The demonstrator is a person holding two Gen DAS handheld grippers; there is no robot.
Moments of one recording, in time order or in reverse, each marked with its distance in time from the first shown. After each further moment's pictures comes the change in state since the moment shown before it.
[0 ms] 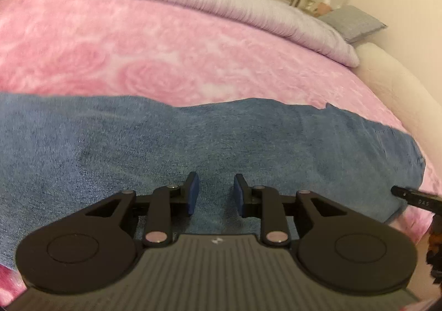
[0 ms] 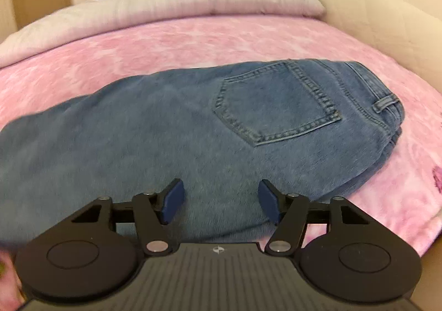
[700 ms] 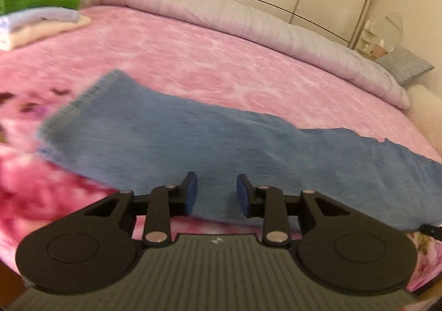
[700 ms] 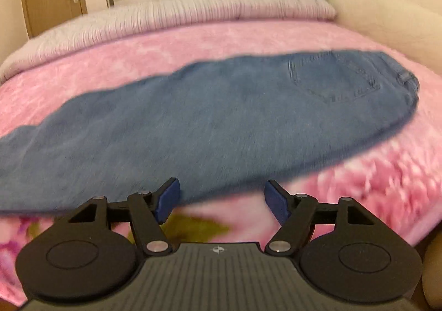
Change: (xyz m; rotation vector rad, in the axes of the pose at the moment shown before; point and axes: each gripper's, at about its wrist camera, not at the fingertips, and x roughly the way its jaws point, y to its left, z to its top) left arm -0.106 0.084 -0.038 -0.143 -0.125 0.291; right arm -0.049 0.103 -0.044 0.094 0.039 0.047
